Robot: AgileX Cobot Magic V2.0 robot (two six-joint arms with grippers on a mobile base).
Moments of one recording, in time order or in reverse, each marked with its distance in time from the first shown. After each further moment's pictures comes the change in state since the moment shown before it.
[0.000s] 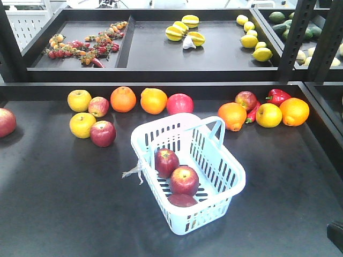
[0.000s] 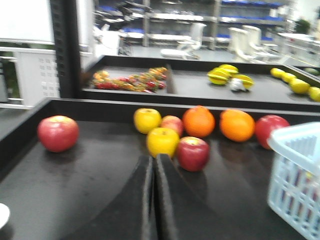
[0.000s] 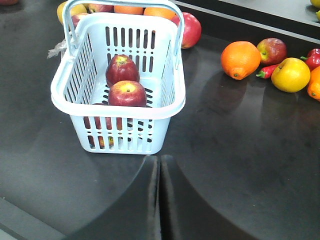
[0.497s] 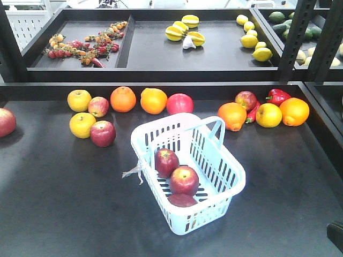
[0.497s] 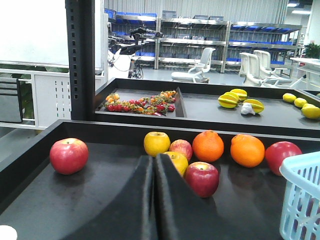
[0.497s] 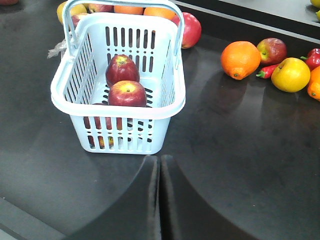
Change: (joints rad) left arm 0.035 0.000 0.000 0.000 -0.079 0.000; right arm 0.000 0.000 0.000 0.000 0.000 0.000
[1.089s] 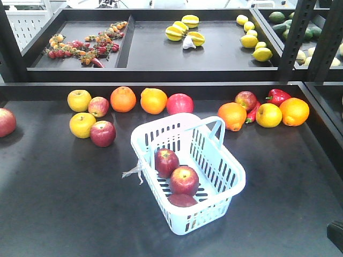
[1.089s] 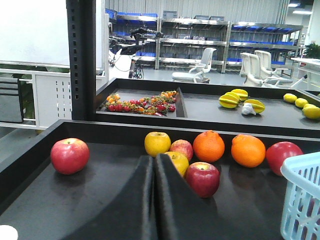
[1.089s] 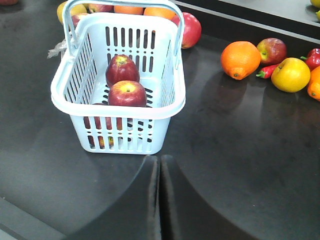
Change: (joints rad) left arm 0.002 0.000 0.000 0.000 0.000 0.000; right arm 0.000 0.000 0.000 0.000 0.000 0.000
